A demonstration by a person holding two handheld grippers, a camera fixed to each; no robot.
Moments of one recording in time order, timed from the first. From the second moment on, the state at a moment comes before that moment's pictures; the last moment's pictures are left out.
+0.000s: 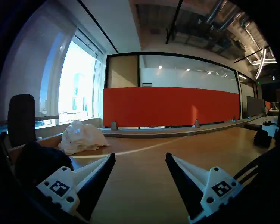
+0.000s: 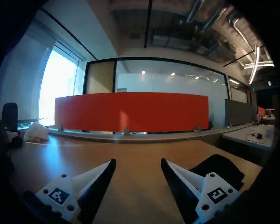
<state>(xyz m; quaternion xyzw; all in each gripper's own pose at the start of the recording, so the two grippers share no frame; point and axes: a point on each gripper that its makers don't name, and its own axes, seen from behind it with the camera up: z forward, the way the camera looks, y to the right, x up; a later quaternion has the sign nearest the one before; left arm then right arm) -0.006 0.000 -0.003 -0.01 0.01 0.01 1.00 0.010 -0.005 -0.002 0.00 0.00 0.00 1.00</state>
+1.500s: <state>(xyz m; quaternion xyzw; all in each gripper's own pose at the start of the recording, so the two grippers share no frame) -0.005 -0.001 -0.002 -0.01 0.01 0.01 1.00 0.009 -0.004 -0.002 0.00 0.00 0.00 1.00</state>
